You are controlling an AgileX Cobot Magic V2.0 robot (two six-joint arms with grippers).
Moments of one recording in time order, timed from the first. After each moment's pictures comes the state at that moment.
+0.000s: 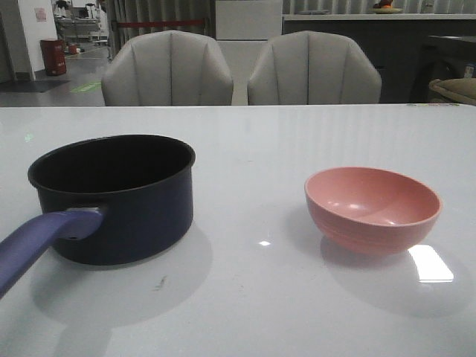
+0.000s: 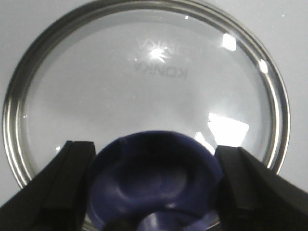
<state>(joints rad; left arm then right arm) 0.17 1.85 -1.24 -0.06 0.94 -0.07 0.35 0.18 -0.14 0.20 0.08 -0.13</state>
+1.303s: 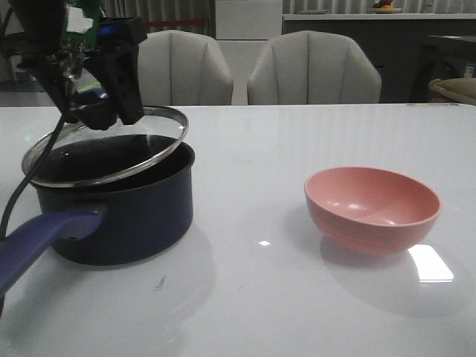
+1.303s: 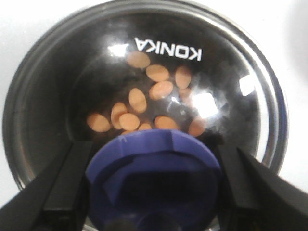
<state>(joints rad) -0.35 1.79 -1.55 -0.17 1.09 0.06 0.35 0.18 -0.14 0.20 0.08 -0.13</state>
